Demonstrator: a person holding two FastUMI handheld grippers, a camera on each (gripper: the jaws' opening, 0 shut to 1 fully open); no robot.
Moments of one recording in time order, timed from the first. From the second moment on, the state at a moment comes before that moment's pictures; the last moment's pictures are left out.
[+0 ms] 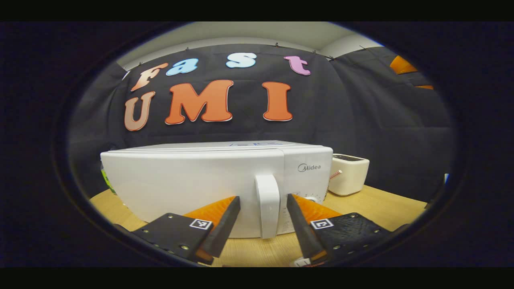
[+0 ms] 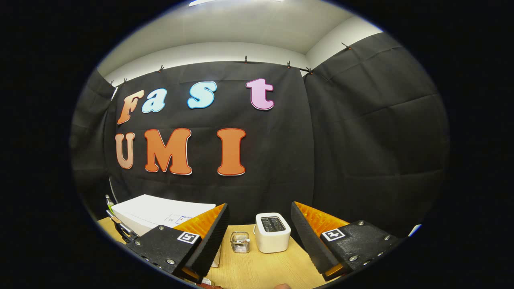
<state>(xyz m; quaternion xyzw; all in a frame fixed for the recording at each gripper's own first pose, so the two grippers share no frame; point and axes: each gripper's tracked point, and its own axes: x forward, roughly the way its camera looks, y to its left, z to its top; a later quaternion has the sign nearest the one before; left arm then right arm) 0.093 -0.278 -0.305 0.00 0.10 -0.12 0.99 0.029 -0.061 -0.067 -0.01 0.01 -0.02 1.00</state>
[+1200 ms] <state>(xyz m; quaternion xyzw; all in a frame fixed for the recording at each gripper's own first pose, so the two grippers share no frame) -0.096 -0.167 -0.287 -0.03 0.14 -0.21 0.97 -0.006 -0.051 -0.090 -0.01 0.02 0.01 1.00</state>
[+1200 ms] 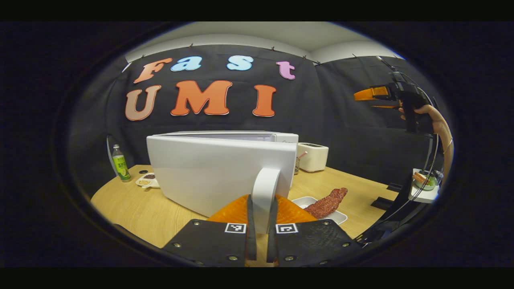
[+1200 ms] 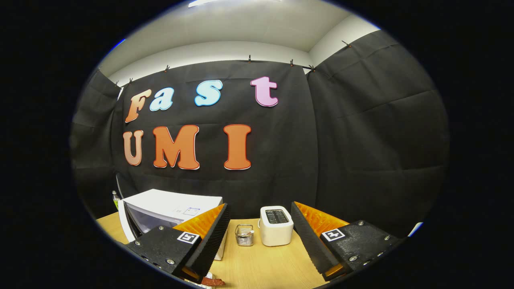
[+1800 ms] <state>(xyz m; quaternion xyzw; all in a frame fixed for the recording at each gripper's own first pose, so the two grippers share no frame) -0.154 -0.029 -0.282 -0.03 0.14 -0.10 0.99 -0.027 0.005 -0.132 0.01 0.06 0.05 1.00</state>
